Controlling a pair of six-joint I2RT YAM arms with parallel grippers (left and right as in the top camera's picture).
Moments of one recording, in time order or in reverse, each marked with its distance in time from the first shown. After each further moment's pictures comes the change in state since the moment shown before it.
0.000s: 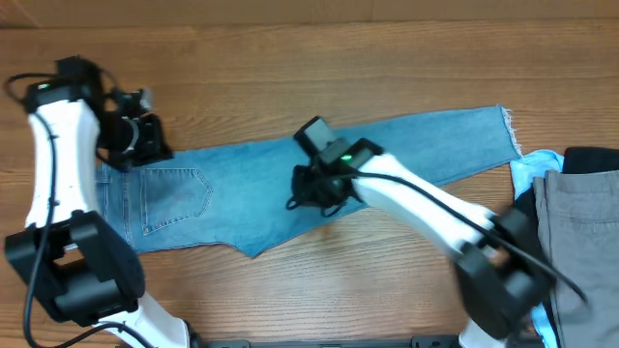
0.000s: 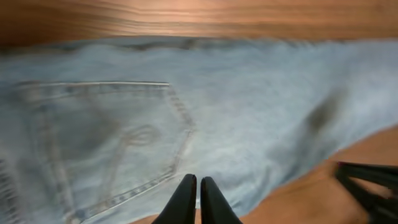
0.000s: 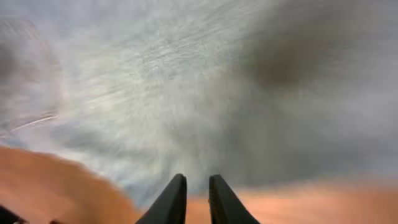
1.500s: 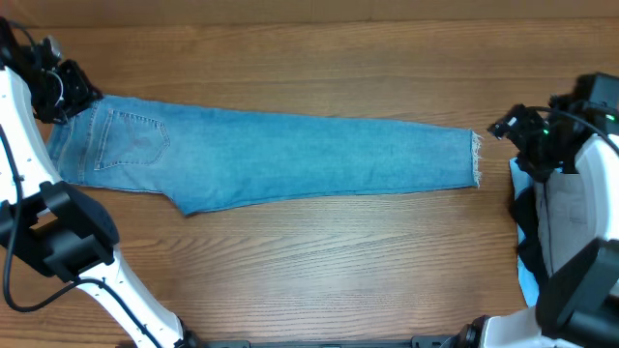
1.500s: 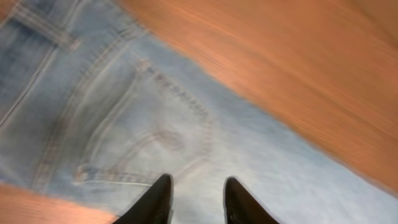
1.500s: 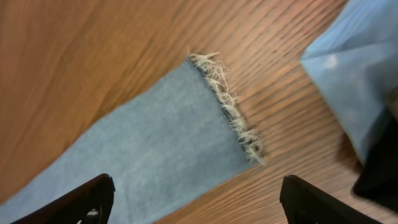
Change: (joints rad) left arm 0.207 0.336 0.638 -0.051 -0.012 -0.157; right arm -1.065 -0.134 0.005 -0.168 -0.101 -0.367
